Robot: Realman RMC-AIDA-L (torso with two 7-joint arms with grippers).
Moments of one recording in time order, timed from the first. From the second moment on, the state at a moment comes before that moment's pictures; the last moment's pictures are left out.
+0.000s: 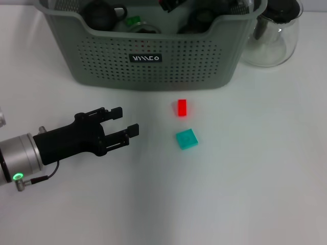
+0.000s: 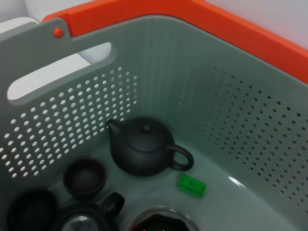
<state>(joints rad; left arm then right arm) -0.41 -2.17 0.34 0.46 2.15 1.54 -1.12 1.25 2.10 -1.34 -0.54 -2.54 -0.78 2.60</state>
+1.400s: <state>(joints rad) -0.25 -2.15 0.18 0.60 2.18 1.86 -0.97 0.60 2.10 -1.50 -1.54 -2.41 -1.61 2.47</state>
